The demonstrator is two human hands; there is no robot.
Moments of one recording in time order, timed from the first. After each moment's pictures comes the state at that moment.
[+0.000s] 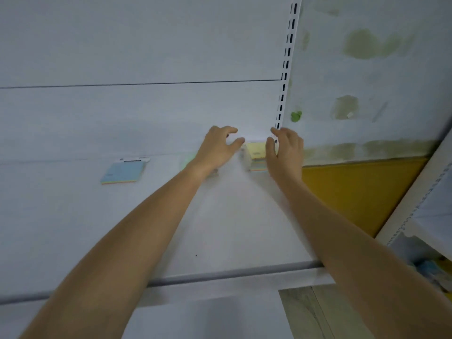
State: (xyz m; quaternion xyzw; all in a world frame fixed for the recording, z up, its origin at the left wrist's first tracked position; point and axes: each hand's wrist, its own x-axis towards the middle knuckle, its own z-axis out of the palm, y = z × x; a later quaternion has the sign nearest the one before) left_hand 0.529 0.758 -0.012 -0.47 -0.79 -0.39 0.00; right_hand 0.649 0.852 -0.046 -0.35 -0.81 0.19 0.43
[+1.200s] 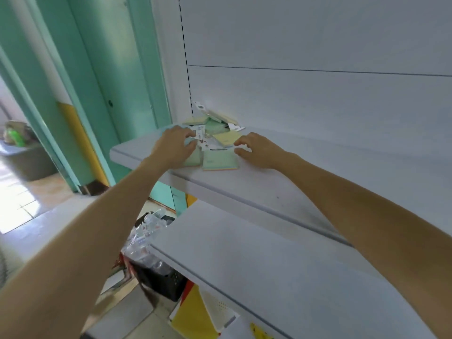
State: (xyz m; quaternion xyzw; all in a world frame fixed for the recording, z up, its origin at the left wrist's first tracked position) left_hand 0.191 0.057 -0.032 -0.17 -0.95 -0.19 0.16; right_hand 0.225 0.280 -0.034 0.13 -0.98 0.16 0.05
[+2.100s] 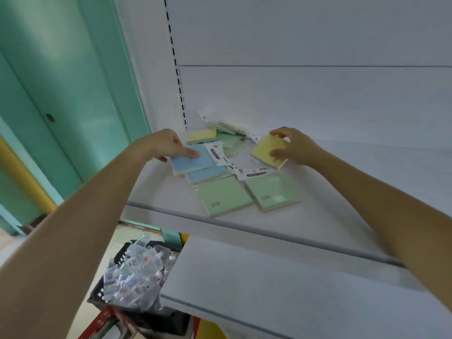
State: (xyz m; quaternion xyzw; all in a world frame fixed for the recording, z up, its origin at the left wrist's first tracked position) left_hand 0.027 -0.010 0.001 -0.16 -0.94 -0.27 -0.12; right_hand 0.131 0.264 -0.033 -0.09 -0.94 0.29 0.13
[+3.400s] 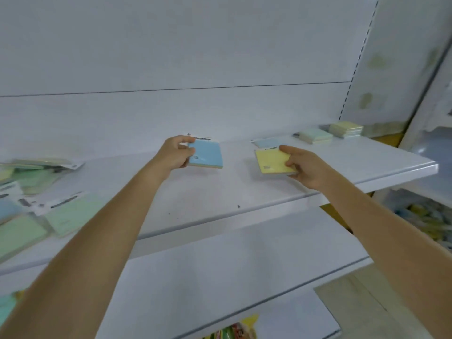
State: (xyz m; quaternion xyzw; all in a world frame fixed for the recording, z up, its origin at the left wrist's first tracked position) left_hand 0.242 0.283 -0.005 -0.40 -0.71 -0.54 -0.21; right_hand 0.490 0.437 -0.027 -0.38 -0.60 0.64 0.31
